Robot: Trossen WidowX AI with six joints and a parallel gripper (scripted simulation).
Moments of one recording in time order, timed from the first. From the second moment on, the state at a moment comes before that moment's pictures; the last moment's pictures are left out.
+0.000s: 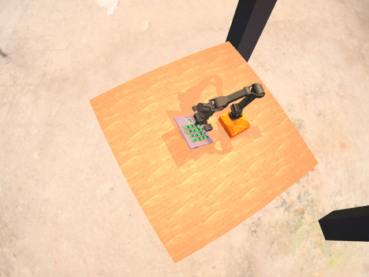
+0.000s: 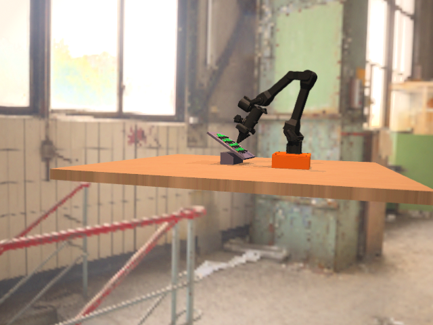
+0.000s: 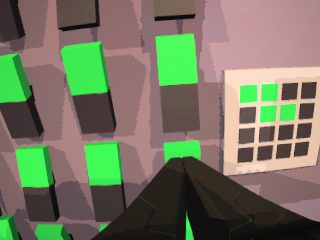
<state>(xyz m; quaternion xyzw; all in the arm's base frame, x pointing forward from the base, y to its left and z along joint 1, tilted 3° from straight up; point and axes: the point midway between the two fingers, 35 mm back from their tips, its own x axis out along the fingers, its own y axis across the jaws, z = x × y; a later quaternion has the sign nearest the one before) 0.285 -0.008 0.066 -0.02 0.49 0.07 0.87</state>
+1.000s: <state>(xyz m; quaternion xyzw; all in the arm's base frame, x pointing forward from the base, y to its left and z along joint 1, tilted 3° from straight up) 0.288 -0.008 0.064 -0.02 0.49 0.07 0.87</state>
